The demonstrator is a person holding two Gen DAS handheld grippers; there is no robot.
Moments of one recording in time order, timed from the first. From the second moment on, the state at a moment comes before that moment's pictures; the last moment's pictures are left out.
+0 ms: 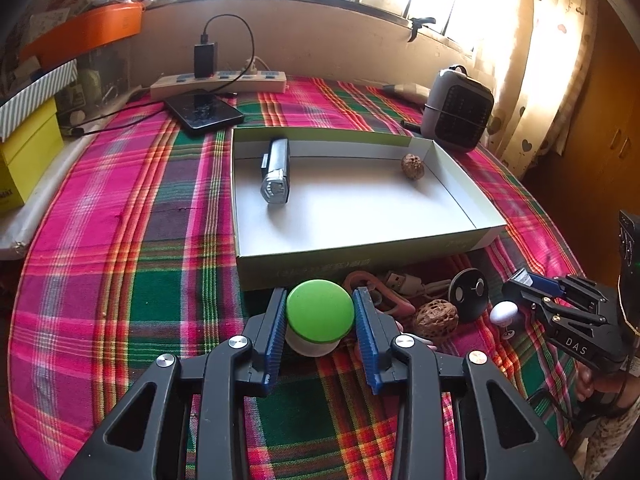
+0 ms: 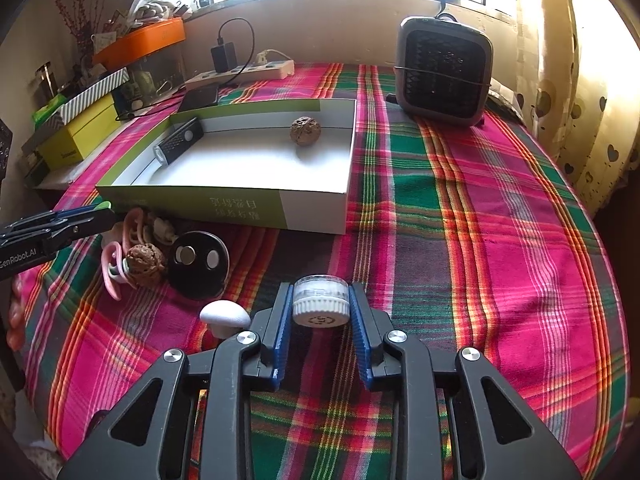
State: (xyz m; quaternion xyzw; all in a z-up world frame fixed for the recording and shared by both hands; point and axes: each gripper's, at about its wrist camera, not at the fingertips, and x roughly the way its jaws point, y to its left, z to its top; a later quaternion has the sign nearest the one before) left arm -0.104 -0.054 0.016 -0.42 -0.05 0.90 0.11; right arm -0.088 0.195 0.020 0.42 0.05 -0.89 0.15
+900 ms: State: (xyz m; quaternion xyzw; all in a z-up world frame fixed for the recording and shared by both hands) left arm -0.101 -0.057 0.050 -0.39 -0.05 0.91 0.13; right arm -0.090 0.191 0.051 0.39 0.04 -0.91 0.16
